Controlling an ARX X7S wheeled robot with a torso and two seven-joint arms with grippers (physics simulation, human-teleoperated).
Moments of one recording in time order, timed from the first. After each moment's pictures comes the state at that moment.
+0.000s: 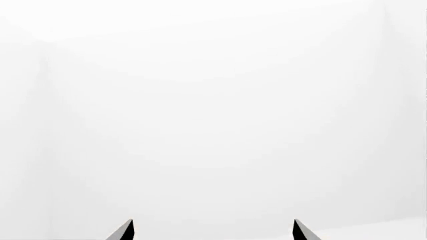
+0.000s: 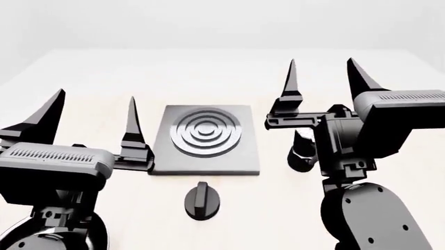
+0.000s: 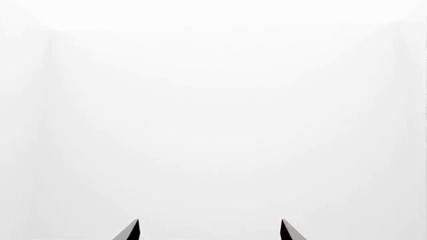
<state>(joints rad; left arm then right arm) -0.22 -0.30 0.02 0.82 -0.20 -0.54 -0.15 0.49 0.20 -0.14 -0.68 0.26 0.62 0.26</state>
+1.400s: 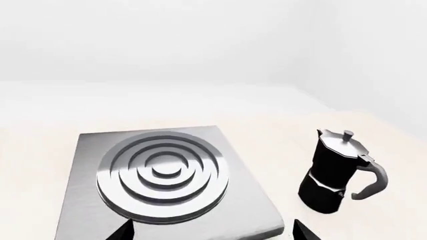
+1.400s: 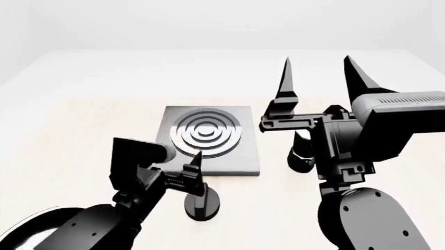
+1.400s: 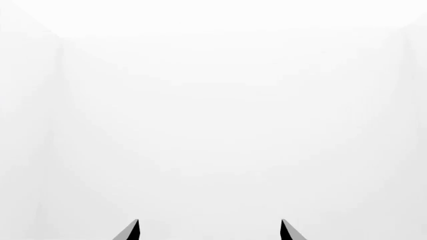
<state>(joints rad) -0.37 -0.23 0.08 0.49 -0.58 -0.96 -0.06 0.49 0.22 -0.18 -0.72 0.29 0.62 0.31</state>
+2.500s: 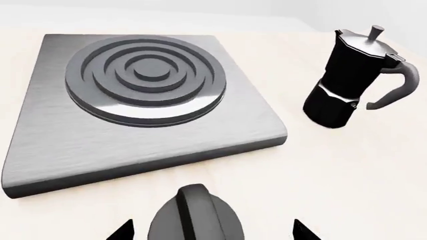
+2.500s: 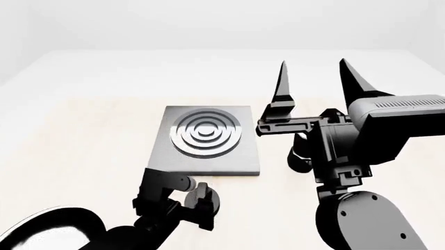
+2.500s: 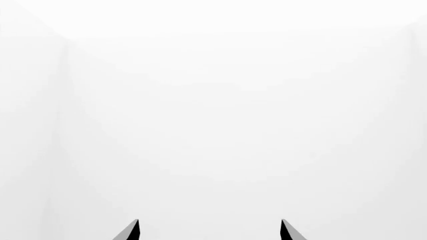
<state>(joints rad) -0.29 -0.23 0.21 0.30 -0.54 -0.92 -0.06 0.48 0.24 -0.21 -0.72 0.32 0.60 0.33</state>
